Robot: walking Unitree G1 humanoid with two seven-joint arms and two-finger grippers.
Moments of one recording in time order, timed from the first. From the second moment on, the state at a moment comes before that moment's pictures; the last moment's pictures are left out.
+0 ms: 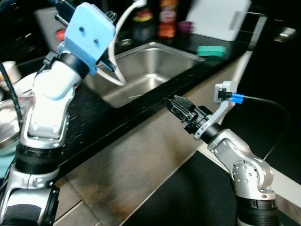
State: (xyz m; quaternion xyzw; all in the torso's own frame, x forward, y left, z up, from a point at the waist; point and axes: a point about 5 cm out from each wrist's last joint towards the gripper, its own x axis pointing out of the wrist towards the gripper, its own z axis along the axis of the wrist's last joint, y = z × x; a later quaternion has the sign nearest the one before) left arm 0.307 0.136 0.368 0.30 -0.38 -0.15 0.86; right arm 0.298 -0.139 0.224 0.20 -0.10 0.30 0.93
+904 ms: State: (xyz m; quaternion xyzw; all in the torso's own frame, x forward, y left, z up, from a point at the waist) left arm 0.394 0.188 0.323 0.10 -0.26 -0.09 0.96; right arm 0.293 -0.143 0.229 0.19 -0.12 0.29 0.93
